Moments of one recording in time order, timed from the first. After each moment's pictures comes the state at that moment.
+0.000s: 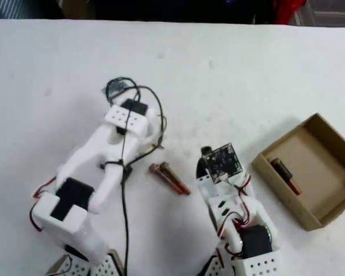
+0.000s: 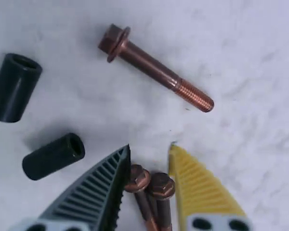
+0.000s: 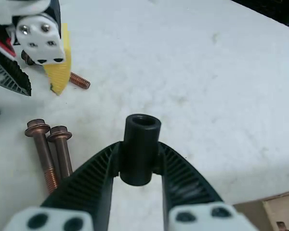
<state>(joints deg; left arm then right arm) 16.5 11.2 15.2 67.9 61.8 -17.8 -102.5 86.9 55.6 16.0</state>
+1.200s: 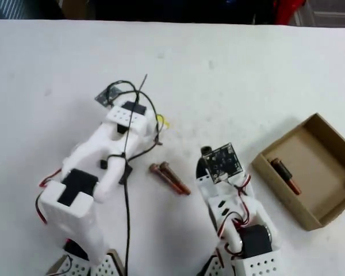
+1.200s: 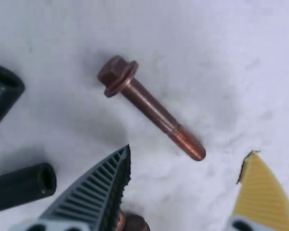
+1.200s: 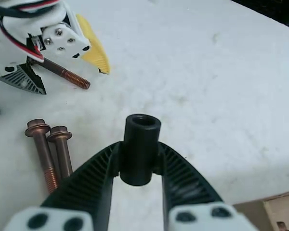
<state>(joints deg) 13.9 17.5 15.2 58.7 70.6 -17.8 -102.5 87.2 55.6 16.0</state>
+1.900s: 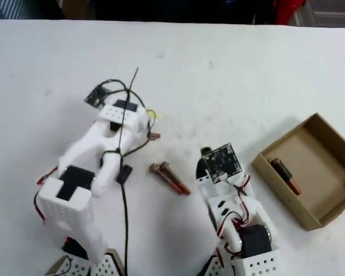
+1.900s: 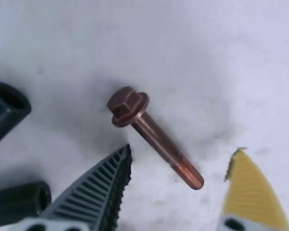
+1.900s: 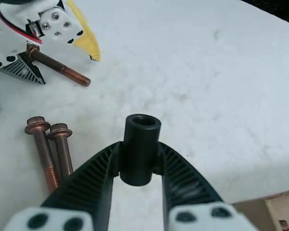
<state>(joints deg) 10.8 19.3 15.2 55.3 74.2 -17.8 -102.5 87.5 55.6 16.0</state>
